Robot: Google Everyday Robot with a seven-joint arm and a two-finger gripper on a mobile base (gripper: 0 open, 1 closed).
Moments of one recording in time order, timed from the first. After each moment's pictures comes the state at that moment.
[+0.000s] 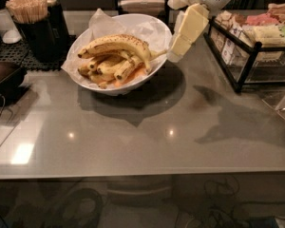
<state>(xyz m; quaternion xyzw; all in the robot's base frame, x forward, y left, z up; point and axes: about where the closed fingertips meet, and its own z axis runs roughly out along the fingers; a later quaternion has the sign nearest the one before) 0.571 -0.064 1.006 -0.66 0.70 0.12 0.26</state>
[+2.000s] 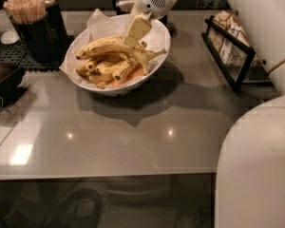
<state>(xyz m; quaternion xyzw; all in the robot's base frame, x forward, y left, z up) 0.640 0.030 0.962 -0.68 0.68 0.15 0.24</state>
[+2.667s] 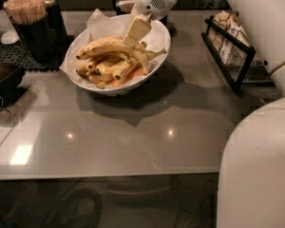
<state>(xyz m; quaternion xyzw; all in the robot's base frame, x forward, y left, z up) 0.642 0.029 0.959 -0.68 0.68 0.14 0.24</state>
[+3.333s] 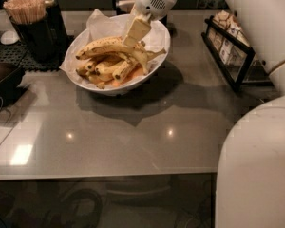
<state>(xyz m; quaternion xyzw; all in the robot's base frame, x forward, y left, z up) 0.641 0.030 0.957 -0.69 0.67 0.15 0.24</state>
